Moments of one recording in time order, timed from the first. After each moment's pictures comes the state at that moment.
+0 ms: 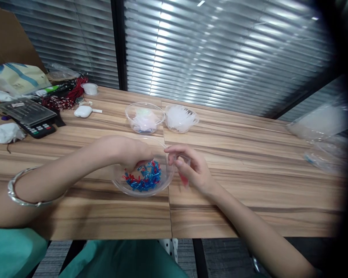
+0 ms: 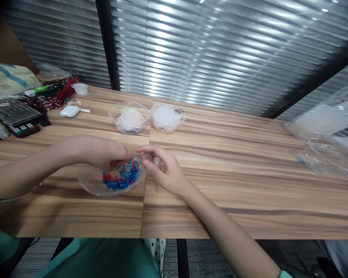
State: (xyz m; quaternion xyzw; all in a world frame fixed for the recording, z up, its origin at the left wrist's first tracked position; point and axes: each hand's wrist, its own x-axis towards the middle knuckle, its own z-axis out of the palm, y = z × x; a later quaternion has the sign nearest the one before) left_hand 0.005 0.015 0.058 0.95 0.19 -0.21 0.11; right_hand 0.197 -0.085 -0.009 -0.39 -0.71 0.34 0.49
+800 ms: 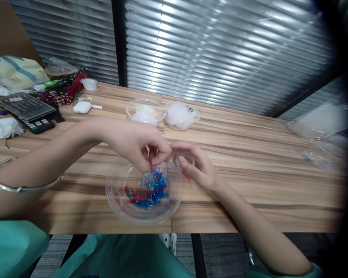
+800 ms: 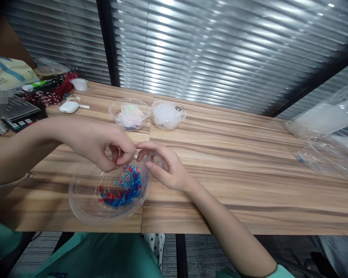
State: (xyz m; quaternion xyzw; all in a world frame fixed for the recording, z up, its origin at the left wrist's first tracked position) left_hand 0.000 0.014 0.099 0.92 0.04 -0.11 0.38; right_hand 0.206 -0.082 -0.009 -0.27 -0.75 0.36 0.48
